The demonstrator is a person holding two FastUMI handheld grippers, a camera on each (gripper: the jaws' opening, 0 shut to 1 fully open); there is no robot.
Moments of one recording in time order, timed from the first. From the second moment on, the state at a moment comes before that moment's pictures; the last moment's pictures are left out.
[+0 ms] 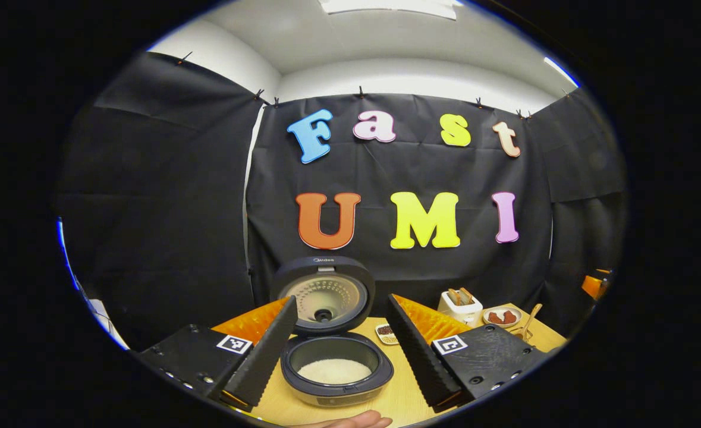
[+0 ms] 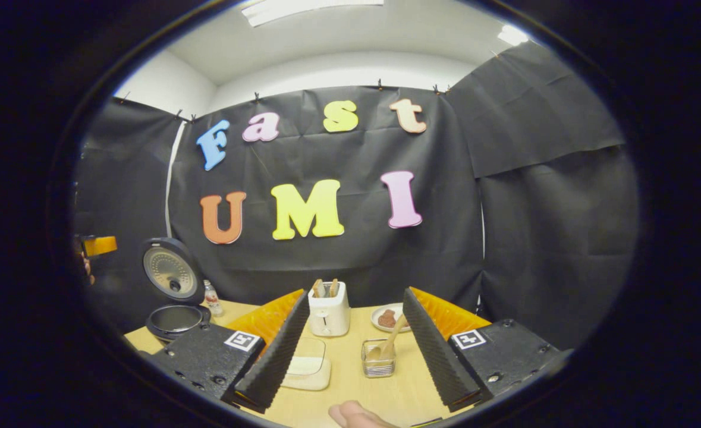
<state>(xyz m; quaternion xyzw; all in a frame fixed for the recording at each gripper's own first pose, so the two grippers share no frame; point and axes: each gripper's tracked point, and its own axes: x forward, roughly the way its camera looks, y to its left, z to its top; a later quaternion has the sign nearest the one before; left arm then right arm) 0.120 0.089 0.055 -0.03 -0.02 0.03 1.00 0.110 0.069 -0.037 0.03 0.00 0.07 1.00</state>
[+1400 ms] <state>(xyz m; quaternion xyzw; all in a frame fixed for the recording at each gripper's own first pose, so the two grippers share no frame) 0.354 0.179 0.022 -0.08 0.10 0.15 0.98 0.074 0.070 -0.062 0.04 0.00 0.18 0.98</state>
